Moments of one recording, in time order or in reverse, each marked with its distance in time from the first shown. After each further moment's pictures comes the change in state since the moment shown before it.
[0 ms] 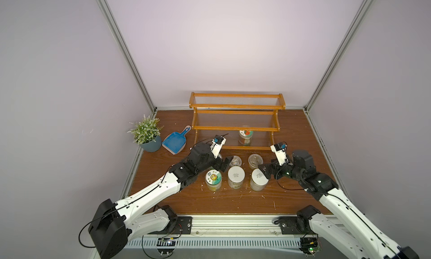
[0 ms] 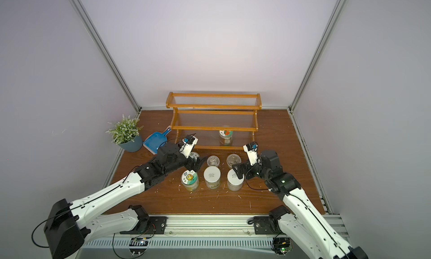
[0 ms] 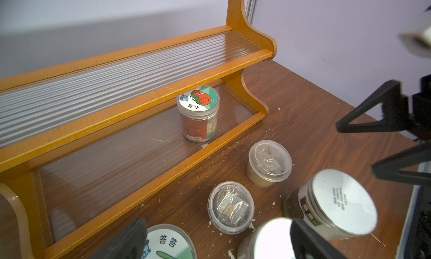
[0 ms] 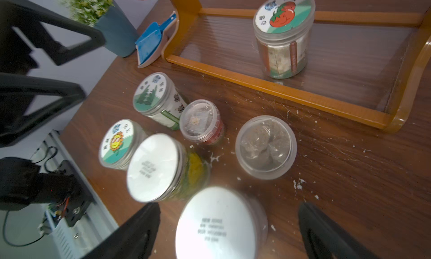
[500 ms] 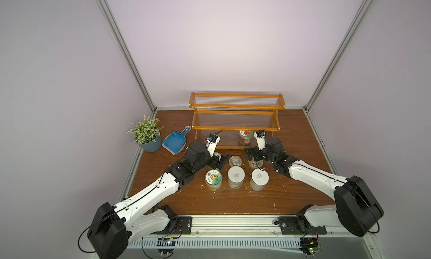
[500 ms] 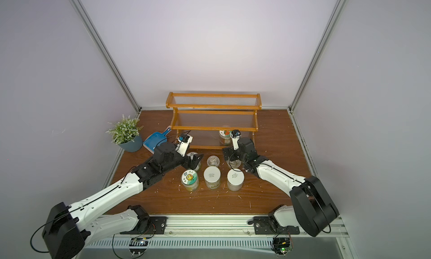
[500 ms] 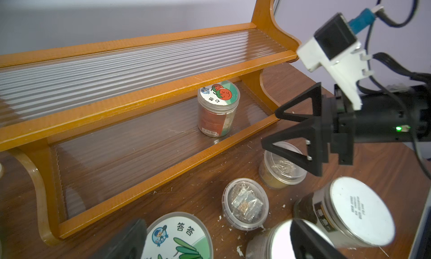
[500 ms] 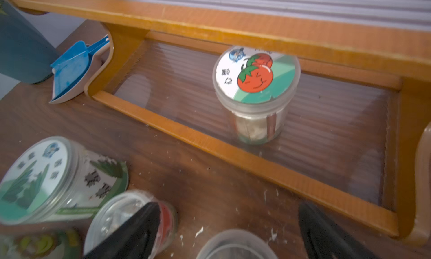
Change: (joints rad) left arm 0.053 -0.011 -0.023 -0.009 0.019 -0.048; right arm 0.090 0.578 0.124 0.512 0.301 -0.018
